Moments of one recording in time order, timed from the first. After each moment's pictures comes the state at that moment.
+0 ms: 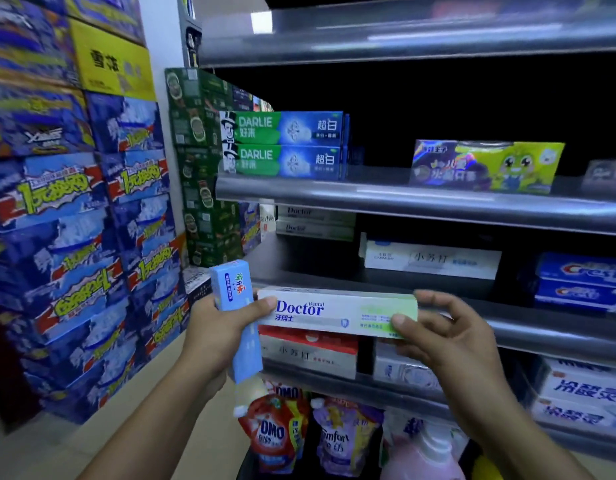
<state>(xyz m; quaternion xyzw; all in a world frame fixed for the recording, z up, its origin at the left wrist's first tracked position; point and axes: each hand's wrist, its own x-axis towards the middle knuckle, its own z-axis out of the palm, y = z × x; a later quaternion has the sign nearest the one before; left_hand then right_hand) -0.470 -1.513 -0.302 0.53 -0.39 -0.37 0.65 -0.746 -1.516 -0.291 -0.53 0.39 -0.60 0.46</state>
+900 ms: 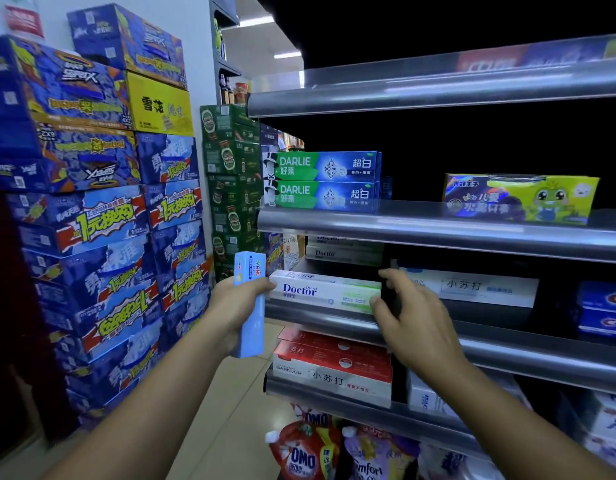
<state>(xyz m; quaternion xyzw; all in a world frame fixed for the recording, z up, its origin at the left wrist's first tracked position) -0.416 -1.548 -0.244 0.61 -0.36 -0.38 0.60 -0.678 -1.567 -0.259 -0.76 0.50 -0.41 0.03</state>
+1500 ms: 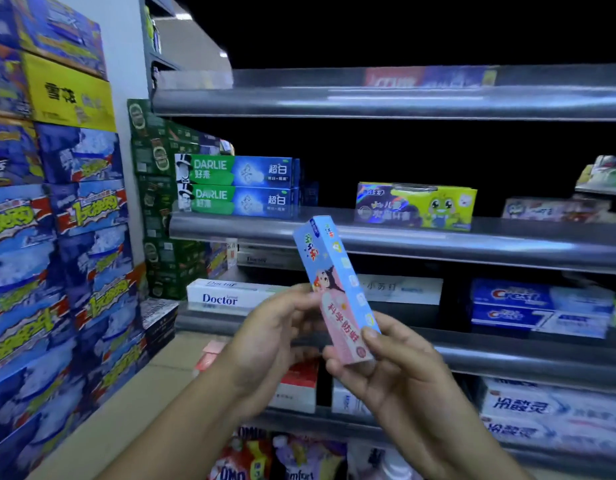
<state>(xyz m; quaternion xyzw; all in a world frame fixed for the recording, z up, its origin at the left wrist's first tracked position) -0.576 -1.499 -0.225 0.35 -0.52 -0.56 0.54 -0.745 -1.482 -0.250 -0.42 0.19 -0.56 0.69</state>
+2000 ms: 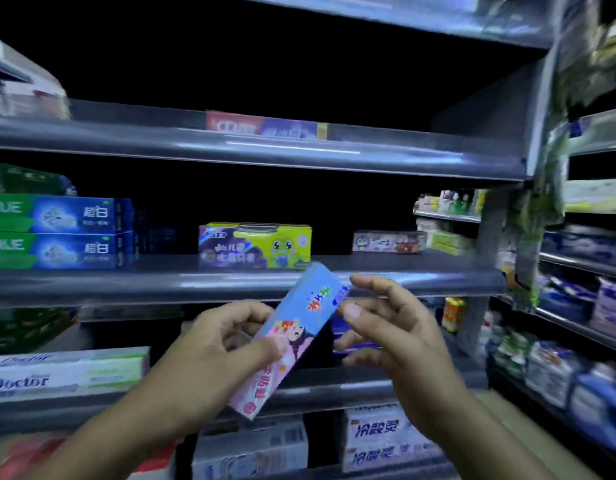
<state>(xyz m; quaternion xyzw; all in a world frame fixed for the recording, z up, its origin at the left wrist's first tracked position) -0.677 -1.519 -0.180 0.35 -0.74 -0.37 0.44 -0.899 -1.479 -0.182 -0.53 0.35 -0.67 0.39</state>
